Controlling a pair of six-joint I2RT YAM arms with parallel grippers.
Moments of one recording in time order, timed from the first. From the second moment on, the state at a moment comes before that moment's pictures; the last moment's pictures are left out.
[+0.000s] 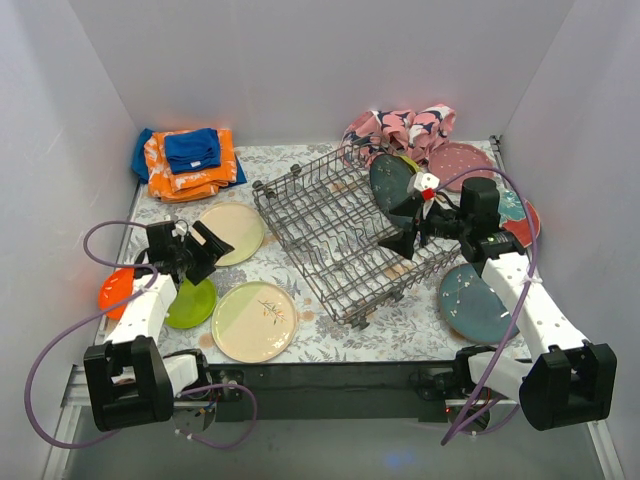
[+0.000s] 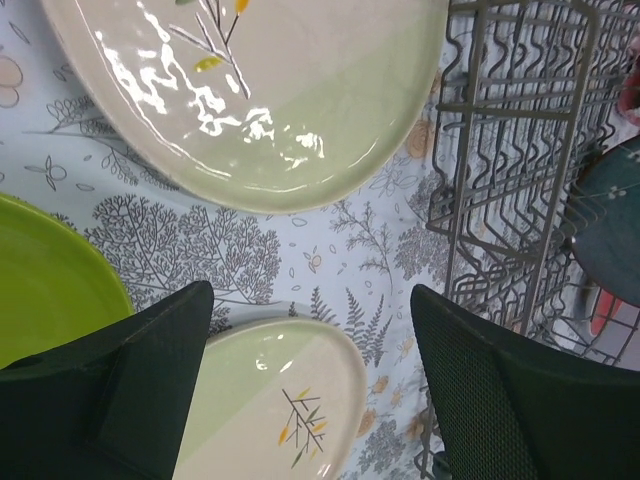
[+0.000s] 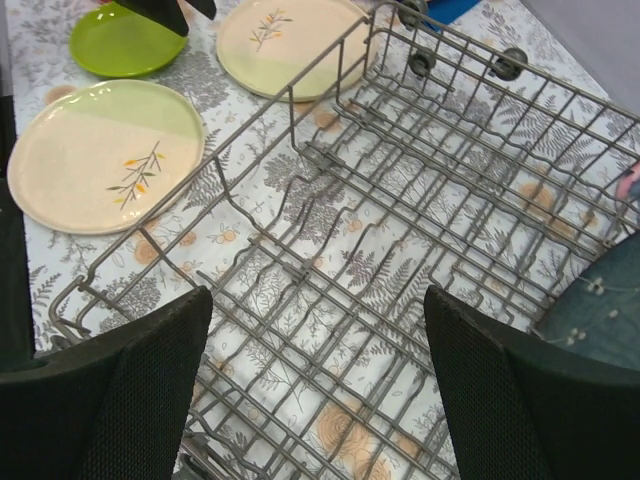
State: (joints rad) left arm 0.15 1.12 0.60 -0.27 0.33 -0.68; right arm 0.21 1.12 0.88 -0.19 -0.97 -0.39
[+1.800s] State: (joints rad) left arm 0.11 1.73 1.11 -0.94 -0.25 -0.86; right arm 0.20 1.13 0.87 -0.16 -1.06 -0.37
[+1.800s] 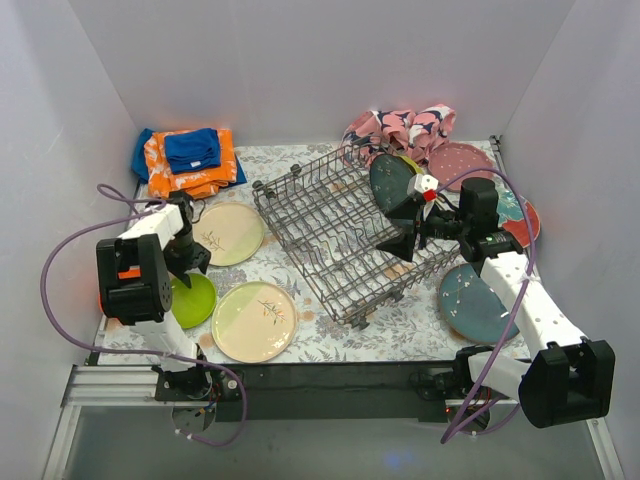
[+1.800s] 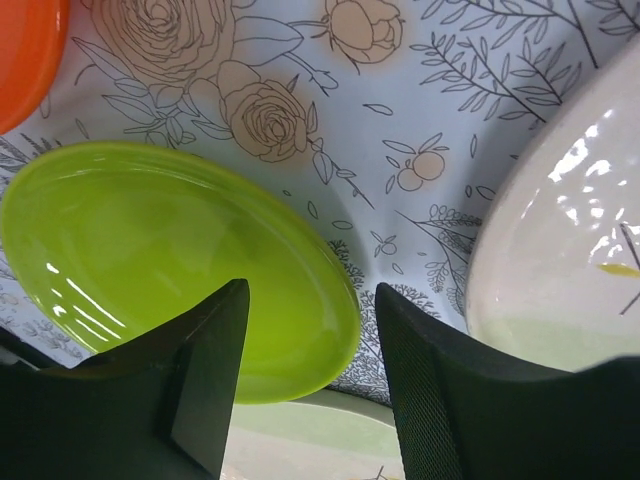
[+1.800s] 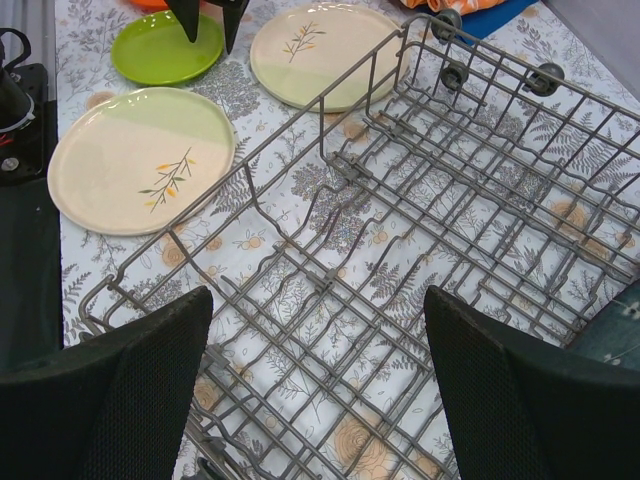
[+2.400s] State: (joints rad) left arm 0.04 1.90 1.25 -1.07 -0.41 -0.87; right arm 0.20 1.12 0.87 -0.16 -1.08 -0.36
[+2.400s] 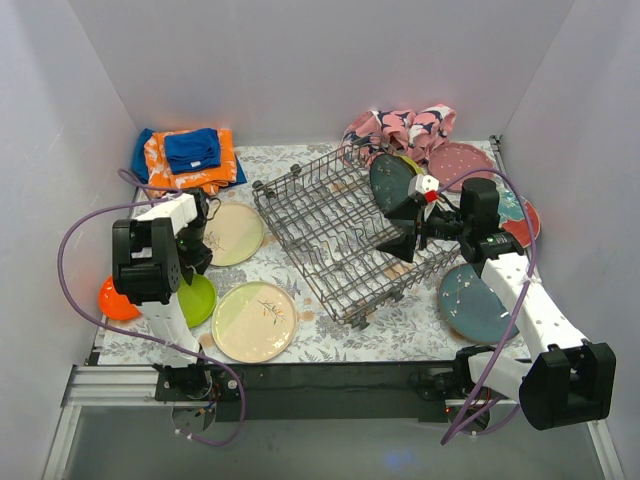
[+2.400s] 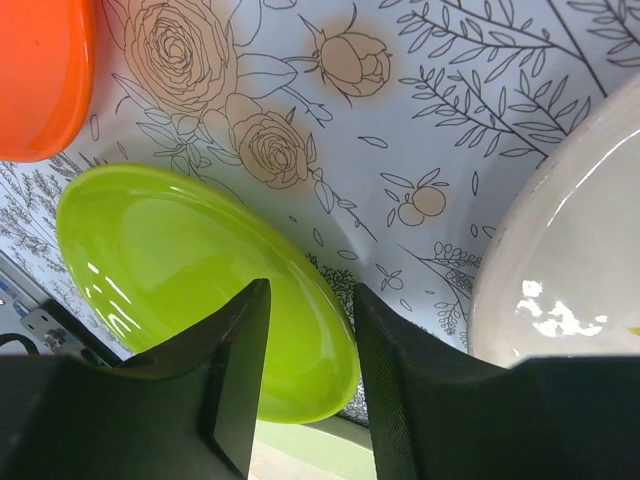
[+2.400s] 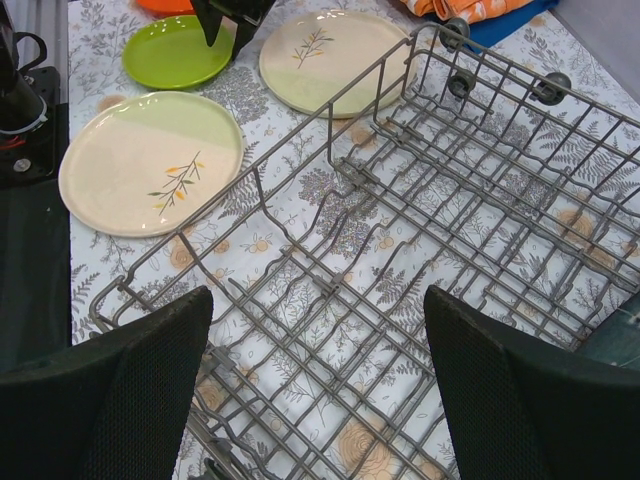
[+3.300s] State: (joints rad) left arm 0.04 1.90 1.29 -1.14 -0.41 -0.91; right arm 0.20 1.12 0.85 -0.16 -1.08 -0.36
